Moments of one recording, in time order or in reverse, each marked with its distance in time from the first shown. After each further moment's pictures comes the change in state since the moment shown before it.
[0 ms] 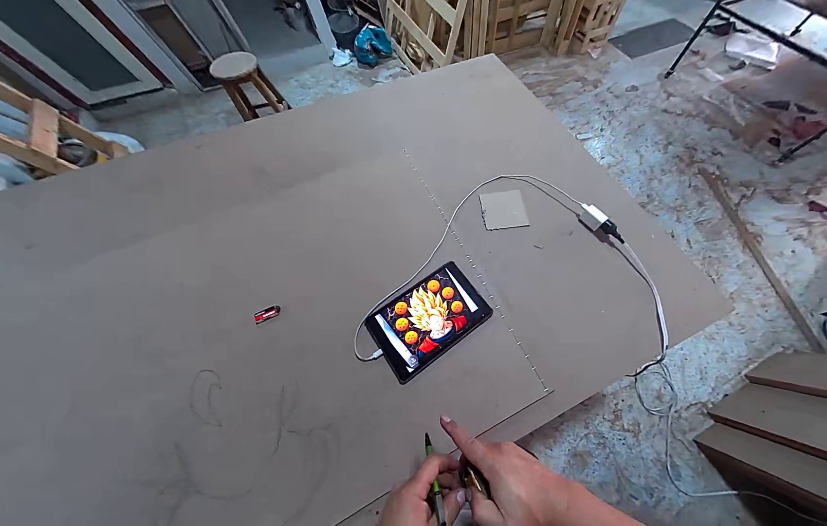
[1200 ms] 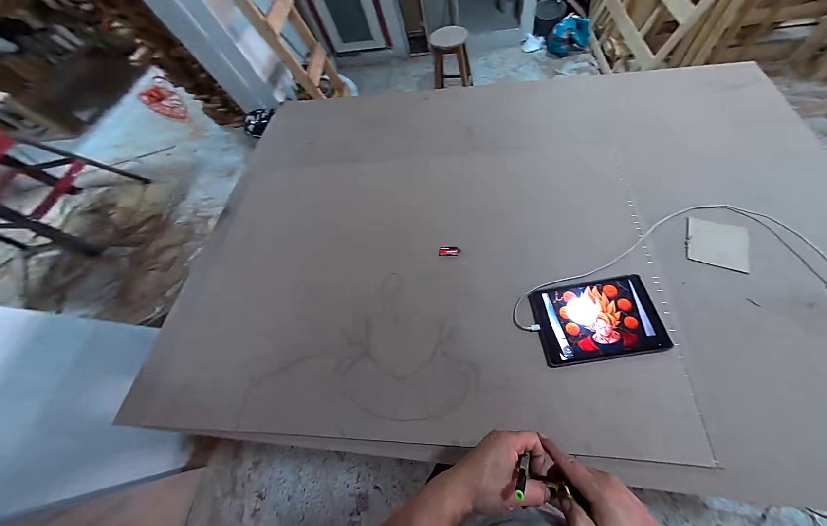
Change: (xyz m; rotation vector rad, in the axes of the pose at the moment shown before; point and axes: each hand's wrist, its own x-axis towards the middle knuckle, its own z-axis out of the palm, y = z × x) left_hand -0.037 -0.050 -0.096 -0.076 -0.198 0.017; right_hand 0.052 -0.036 0.067 -0.122 -0.079 -0.107
